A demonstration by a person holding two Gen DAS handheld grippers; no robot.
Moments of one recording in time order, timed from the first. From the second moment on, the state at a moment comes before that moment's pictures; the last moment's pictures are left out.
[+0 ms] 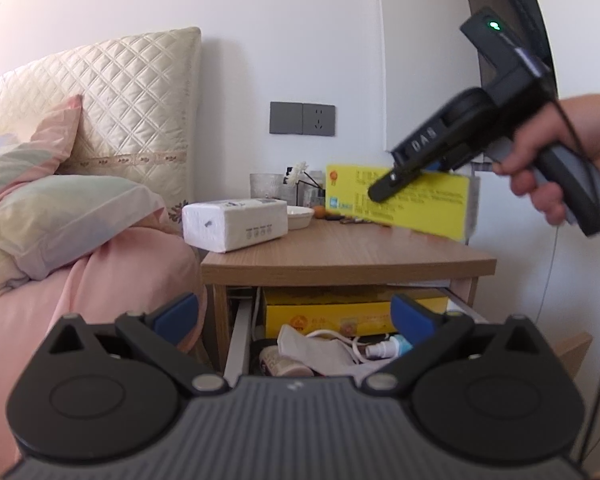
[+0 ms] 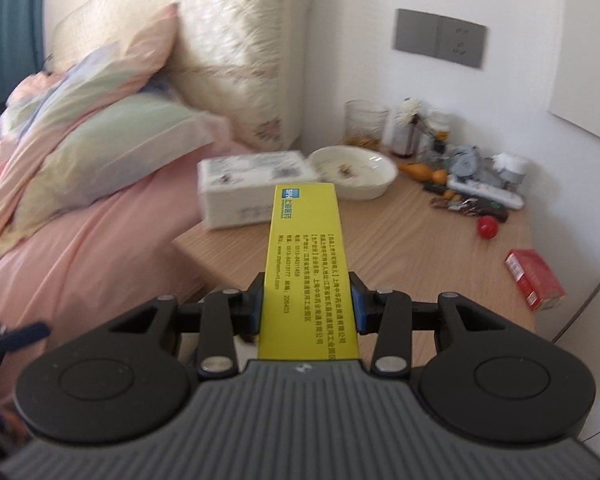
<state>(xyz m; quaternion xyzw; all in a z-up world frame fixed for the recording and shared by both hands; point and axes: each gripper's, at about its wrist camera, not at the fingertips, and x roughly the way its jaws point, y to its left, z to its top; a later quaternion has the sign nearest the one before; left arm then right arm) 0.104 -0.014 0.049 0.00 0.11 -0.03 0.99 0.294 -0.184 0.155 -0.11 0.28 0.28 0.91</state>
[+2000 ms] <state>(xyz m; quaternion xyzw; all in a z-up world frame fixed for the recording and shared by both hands) 0.103 -0.019 0.044 0.02 0.11 -0.04 0.99 0.289 -0.201 0.075 -0.15 0.38 0.30 0.86</state>
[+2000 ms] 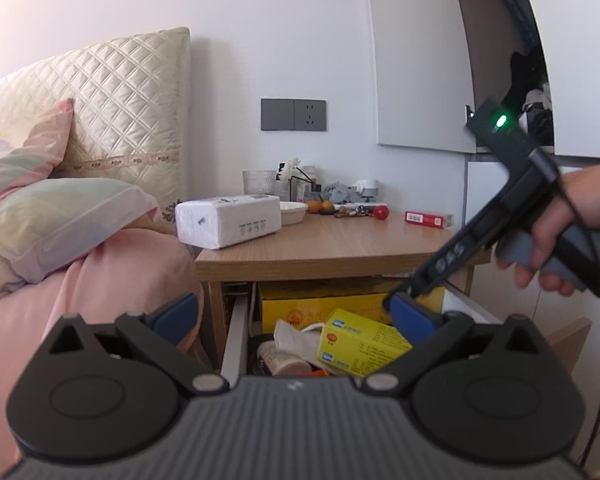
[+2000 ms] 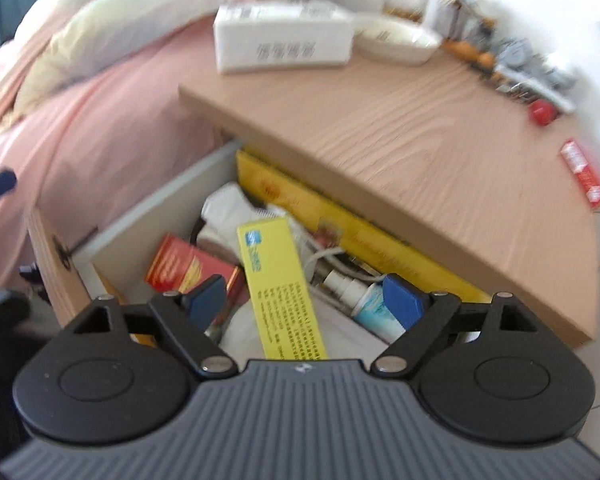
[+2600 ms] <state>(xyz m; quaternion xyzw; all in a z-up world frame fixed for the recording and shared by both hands) 0.103 -0.022 0.043 0.03 0.12 -0.04 0.99 0.192 -0.230 0.109 -0.08 0.18 0.21 0.96</state>
